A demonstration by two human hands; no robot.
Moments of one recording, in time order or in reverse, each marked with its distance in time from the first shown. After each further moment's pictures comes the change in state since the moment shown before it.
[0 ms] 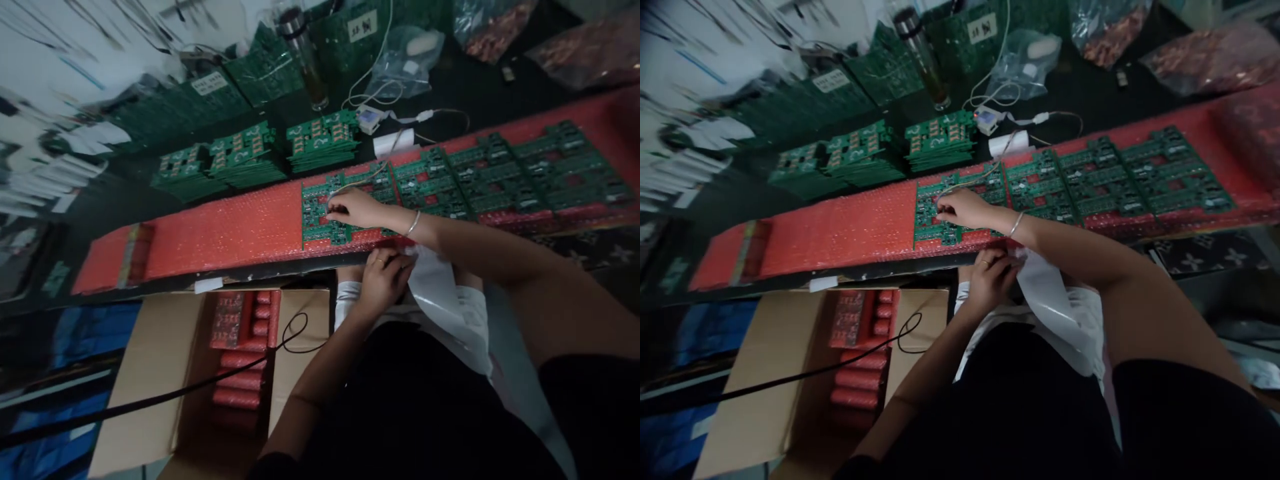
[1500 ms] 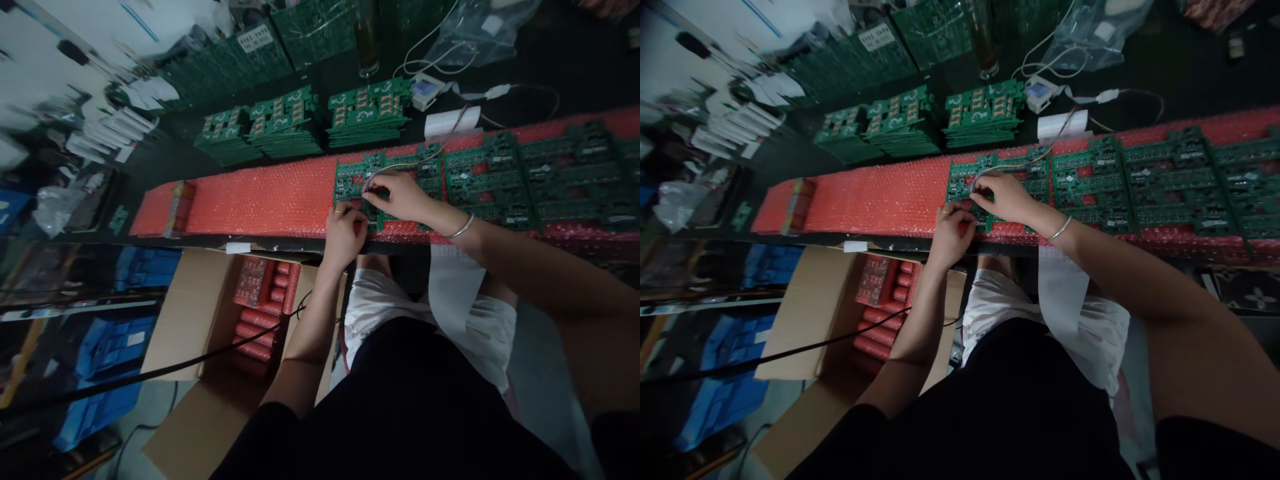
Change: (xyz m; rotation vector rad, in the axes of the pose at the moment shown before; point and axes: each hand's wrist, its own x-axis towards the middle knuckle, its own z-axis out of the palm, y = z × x) left_hand 0.027 -0.091 -0.096 0.249 -0.050 -0.358; right_hand -0.013 -0.008 0.004 0.094 0.169 0.065
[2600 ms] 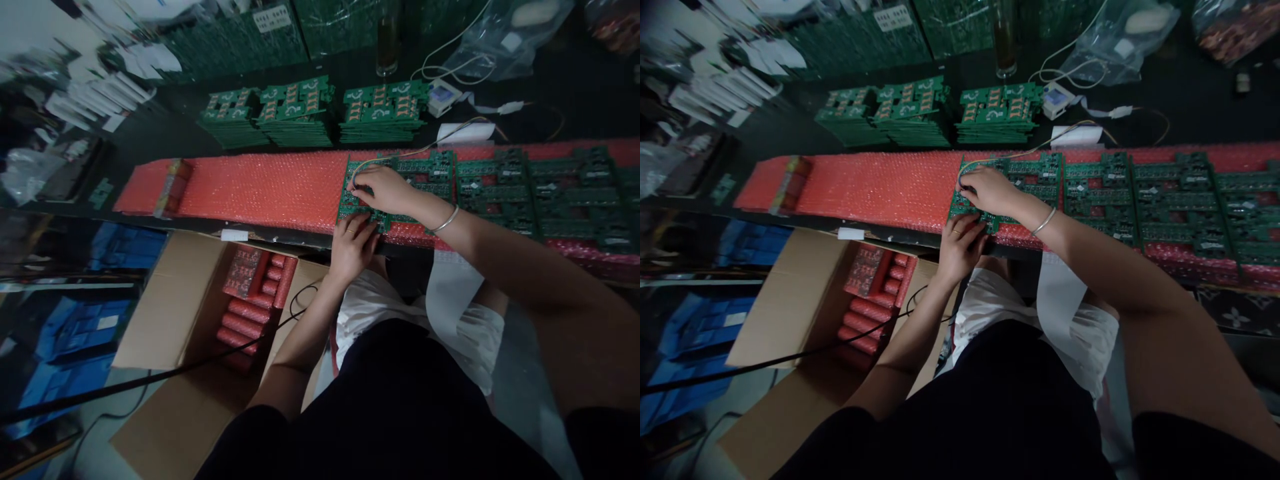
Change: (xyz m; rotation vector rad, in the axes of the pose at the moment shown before) left_hand -0.039 0.005 0.010 0.040 0.099 0.124; right_hand 0.047 -0.011 0.020 -0.124 -0.237 -0.176
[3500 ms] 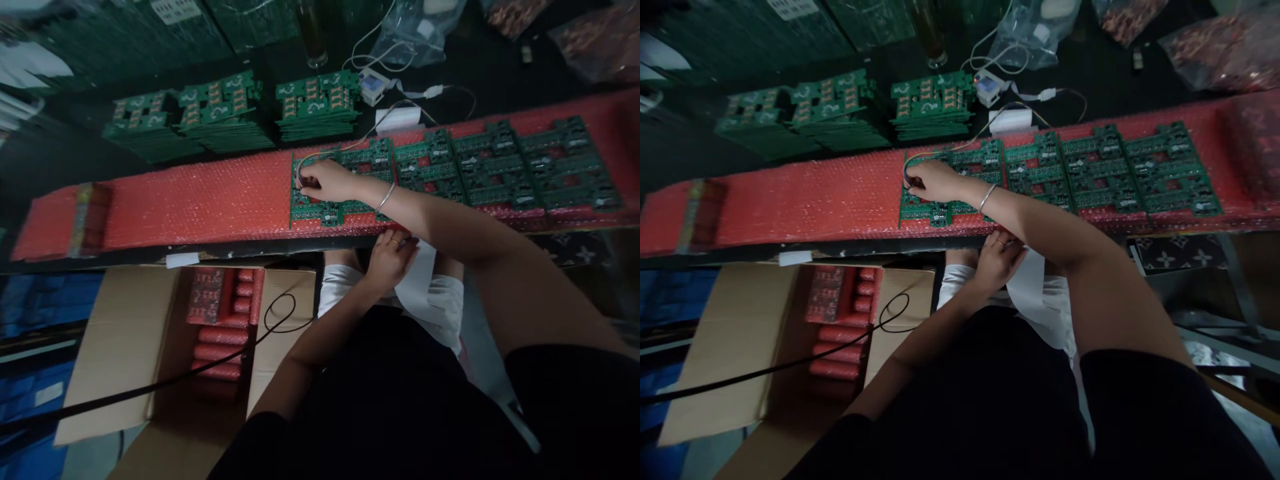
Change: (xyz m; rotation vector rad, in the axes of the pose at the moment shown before) left_hand -0.010 0.116 0.102 -0.128 -0.242 0.235; right_hand 0.008 0.010 -0.005 0.128 -0.053 0.150
